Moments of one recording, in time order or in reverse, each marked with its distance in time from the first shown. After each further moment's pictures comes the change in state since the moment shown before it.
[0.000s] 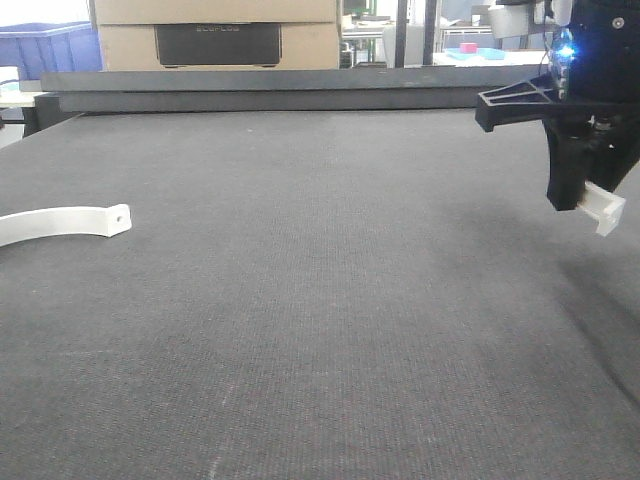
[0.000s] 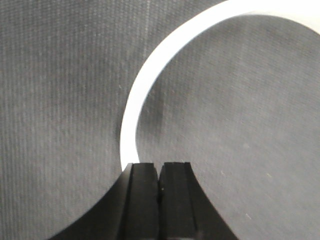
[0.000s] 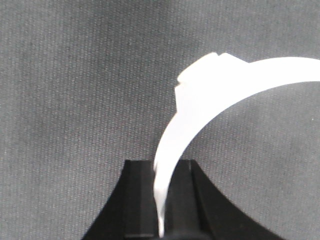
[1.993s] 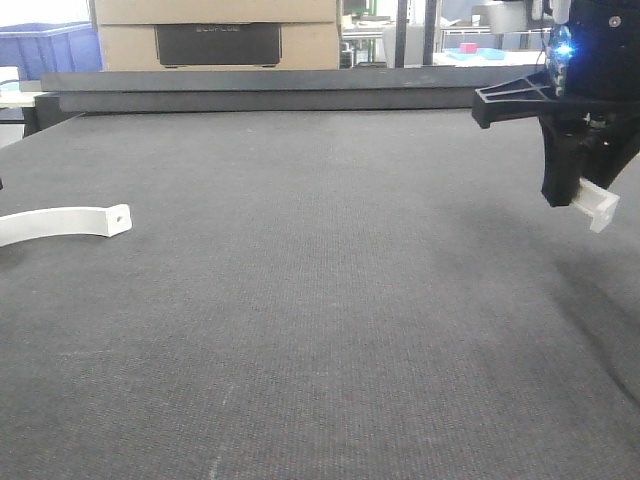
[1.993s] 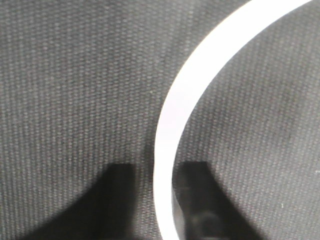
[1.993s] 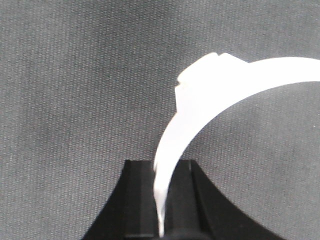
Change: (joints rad) left arm 0.001 0.064 0.062 0.043 -0.076 -0.008; right arm 0.000 -0.002 0.000 0.000 -0.019 0.002
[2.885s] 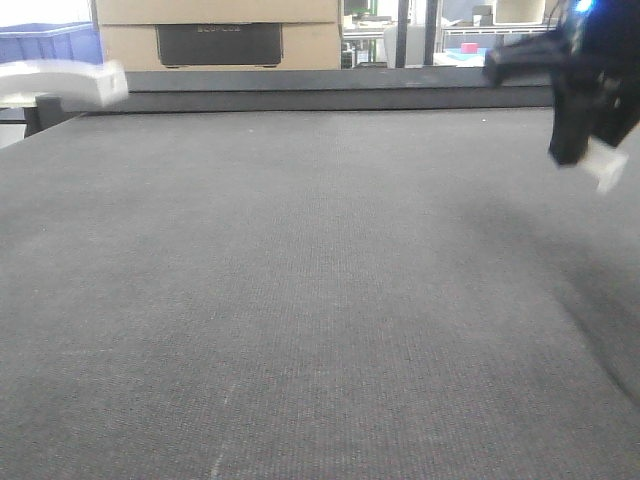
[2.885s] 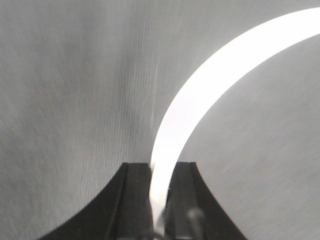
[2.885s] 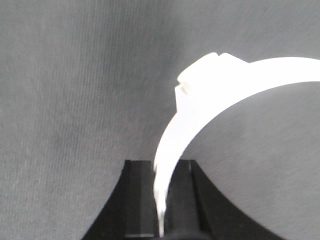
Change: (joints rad) left arm 0.000 -0.313 0.000 -0.035 -0.079 -0.003; right arm 0.000 -0.096 0.000 -0.049 -0.023 0.000
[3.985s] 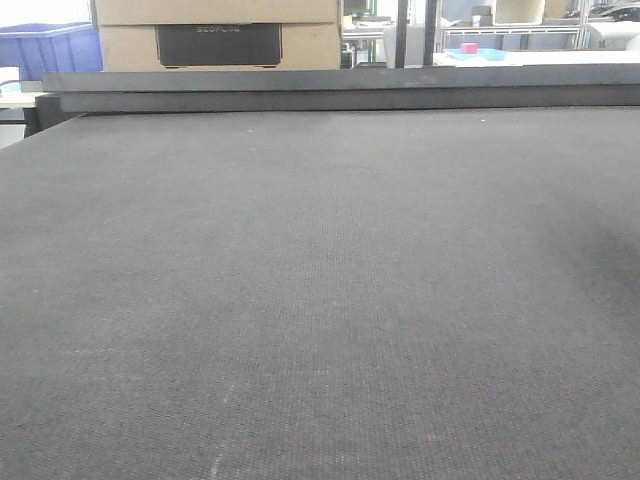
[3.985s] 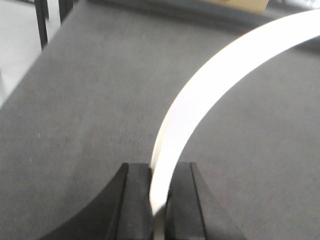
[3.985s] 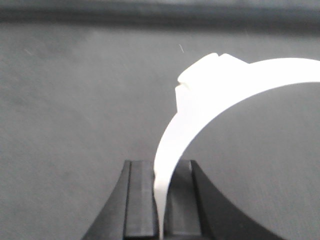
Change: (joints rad) left arm 0.000 -0.589 0.388 -0.111 -0.521 0.004; right arm -0.092 -0.653 0.471 -0.472 -0.641 0.384
